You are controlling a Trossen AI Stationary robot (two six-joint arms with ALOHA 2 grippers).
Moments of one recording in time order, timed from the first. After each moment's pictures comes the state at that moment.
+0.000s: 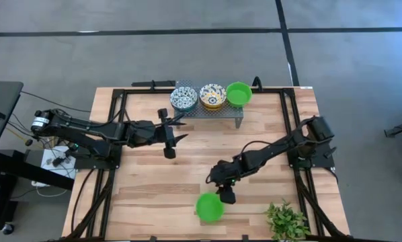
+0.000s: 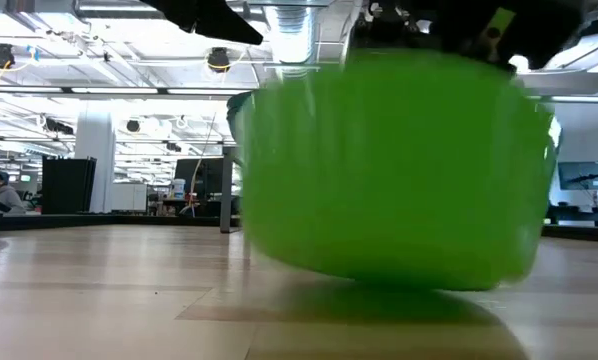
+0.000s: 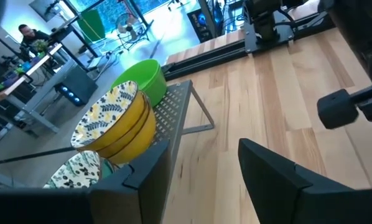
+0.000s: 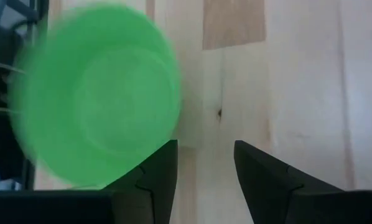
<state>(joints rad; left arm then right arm) -0.14 1.15 0.82 0.00 -0.47 0.38 0.33 1.81 1.04 -0.21 -0.17 0.43</state>
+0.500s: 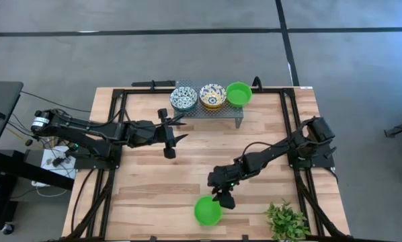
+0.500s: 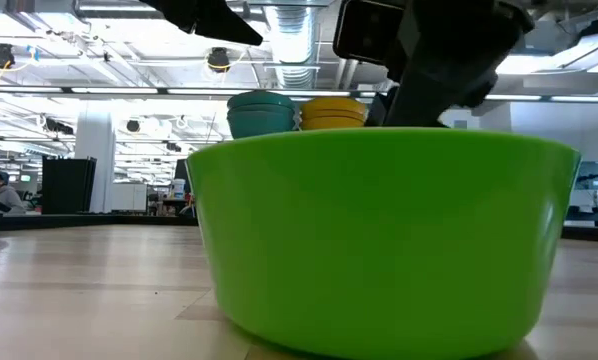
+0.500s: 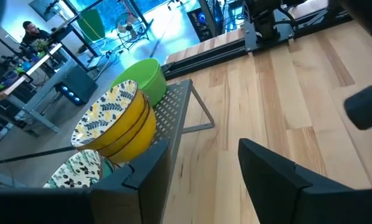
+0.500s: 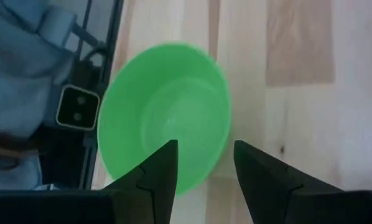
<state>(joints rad) -0.14 1.15 0.82 -0.01 -0.47 0.38 0.35 1.80 1.05 -0.06 -0.24 0.47</state>
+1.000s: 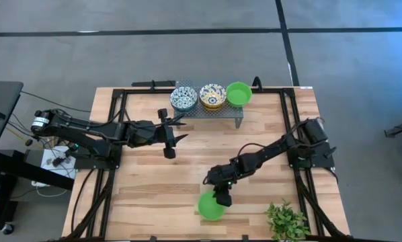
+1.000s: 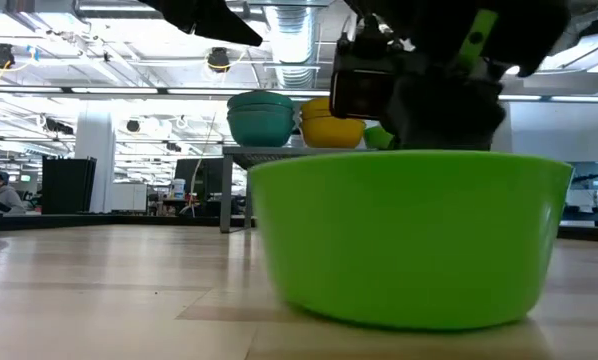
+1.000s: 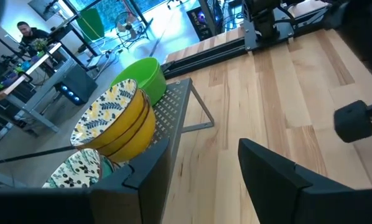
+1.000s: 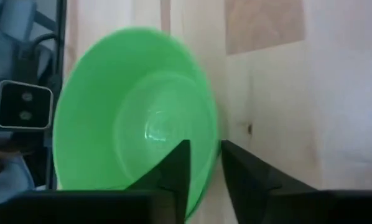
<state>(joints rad) -0.14 1.15 0.82 -0.01 -0.47 0.38 0.33 1.90 1.04 -0.07 -0.25 0.53</state>
